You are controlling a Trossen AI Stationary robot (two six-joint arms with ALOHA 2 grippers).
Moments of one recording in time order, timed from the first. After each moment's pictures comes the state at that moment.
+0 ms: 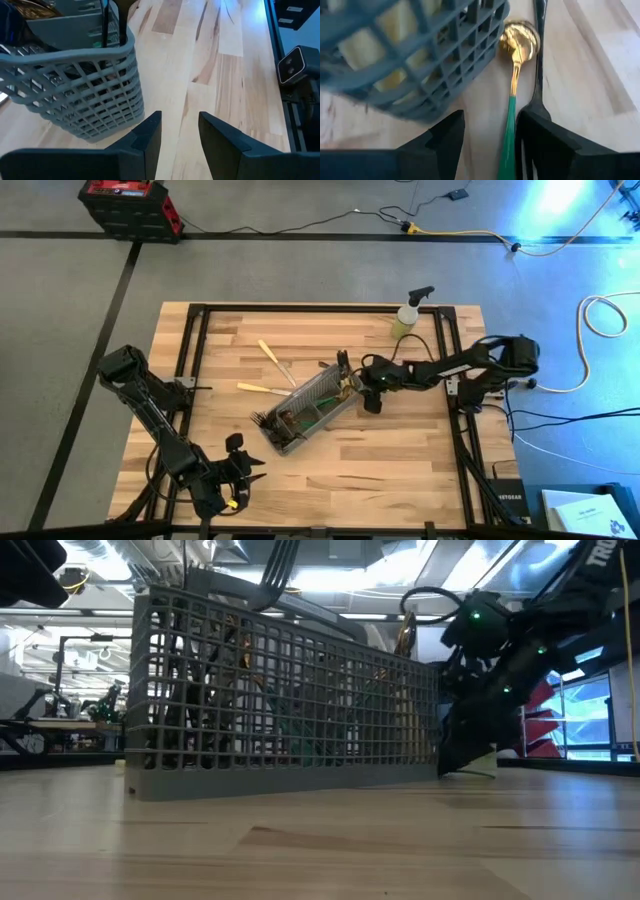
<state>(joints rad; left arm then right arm) -0.94 1.57 0.94 -0.38 -0.83 -0.93 -0.17 1.57 0.45 0.26 0.03 0.01</state>
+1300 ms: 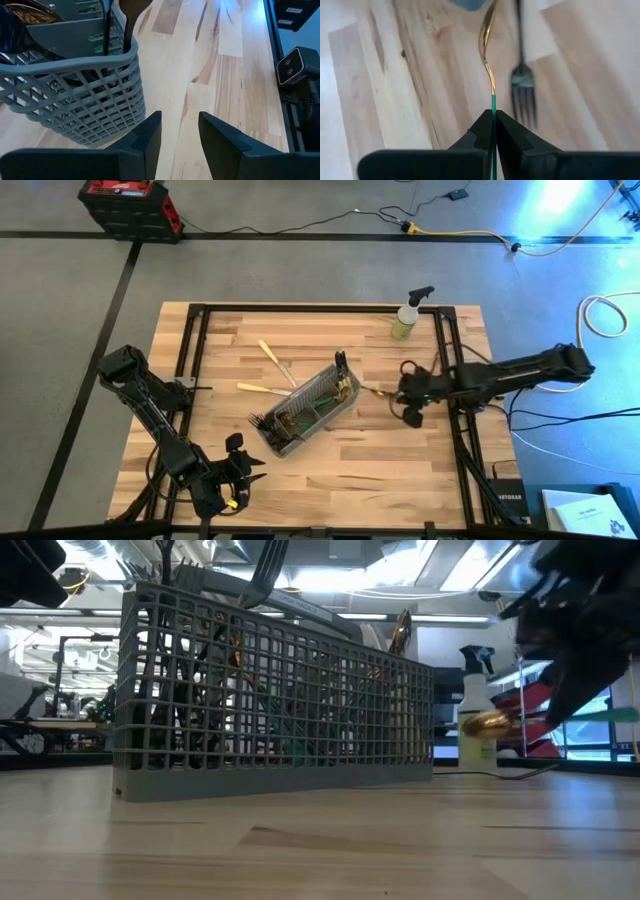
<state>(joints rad) -0.94 1.57 0.94 -0.38 -0.83 -0.94 0.13 0.82 0.46 -0.68 0.11 0.50</state>
